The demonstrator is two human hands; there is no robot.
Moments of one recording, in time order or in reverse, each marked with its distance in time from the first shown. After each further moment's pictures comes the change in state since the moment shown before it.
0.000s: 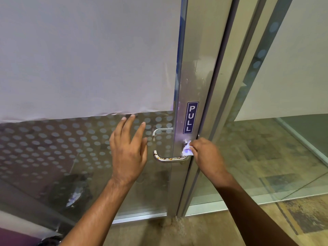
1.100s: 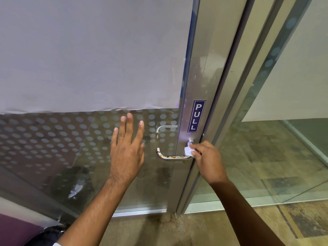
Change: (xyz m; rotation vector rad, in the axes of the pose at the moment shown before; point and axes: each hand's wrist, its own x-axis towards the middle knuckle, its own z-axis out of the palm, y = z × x) left_hand -0.021 -0.026 0.019 0.152 -0.193 -0.023; right_hand -0.009 0.005 0.026 0.236 0.048 0.163
